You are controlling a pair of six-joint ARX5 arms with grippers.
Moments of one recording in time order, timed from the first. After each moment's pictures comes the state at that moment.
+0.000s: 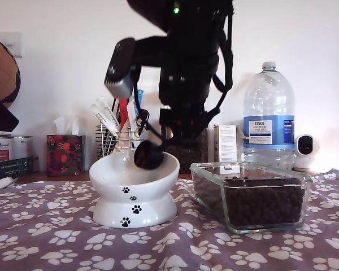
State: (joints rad) left arm -0.33 0.65 0.37 -0.35 0.57 -0.13; right arm 0.89 1.75 1.16 -0.30 0.56 -0.94
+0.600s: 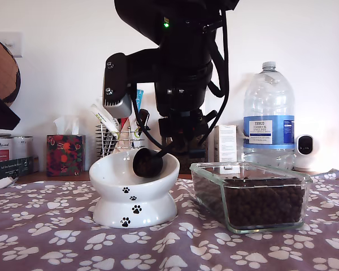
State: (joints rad) left arm -0.33 0.65 0.37 -0.35 0.59 -0.13; right arm 0.91 1.77 1.16 -0.28 0.62 -1.06
